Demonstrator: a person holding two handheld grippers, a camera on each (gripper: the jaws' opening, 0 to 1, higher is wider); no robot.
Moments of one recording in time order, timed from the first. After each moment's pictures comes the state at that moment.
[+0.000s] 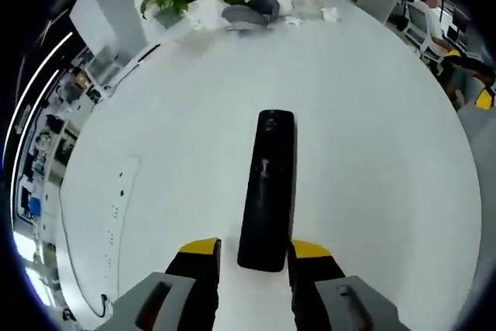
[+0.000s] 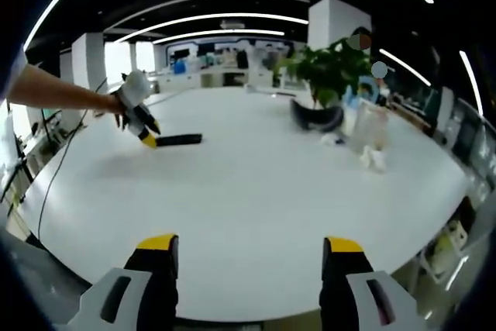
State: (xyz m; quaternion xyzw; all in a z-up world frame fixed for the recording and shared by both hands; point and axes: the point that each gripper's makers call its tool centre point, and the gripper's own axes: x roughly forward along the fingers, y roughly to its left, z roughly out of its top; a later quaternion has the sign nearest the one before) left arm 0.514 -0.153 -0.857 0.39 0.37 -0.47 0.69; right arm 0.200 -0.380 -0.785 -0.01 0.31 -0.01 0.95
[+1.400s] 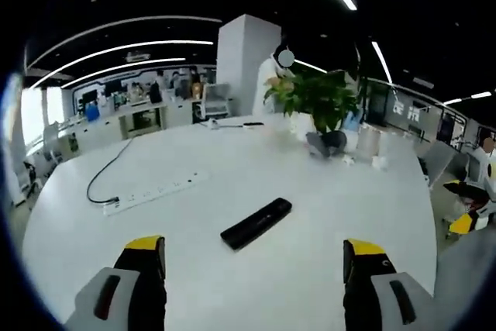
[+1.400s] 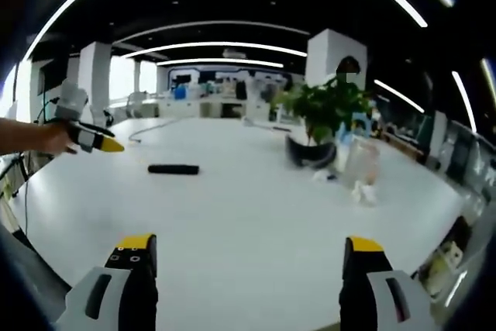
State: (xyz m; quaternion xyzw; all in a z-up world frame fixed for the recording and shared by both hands) left arm 0.405 -0.105 -0.743 0.05 0.22 -0.34 0.91; right arm 0.213 -0.382 -0.753 -0.04 0.21 -0.02 0.98
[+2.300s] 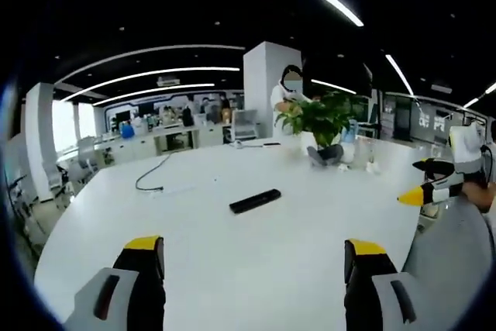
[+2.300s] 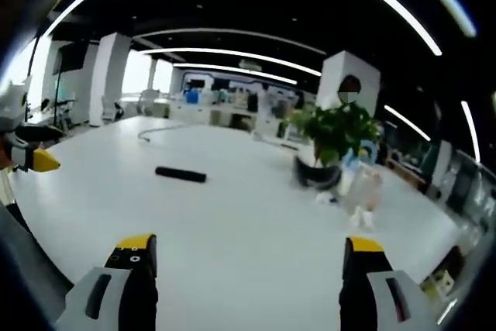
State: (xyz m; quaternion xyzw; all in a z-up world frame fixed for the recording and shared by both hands) left arm 0.249 -0.054 -0.716 0.05 0.15 -0.24 0.96; right arm 0.214 -0.371 -0.738 -0.10 0.19 0.00 0.98
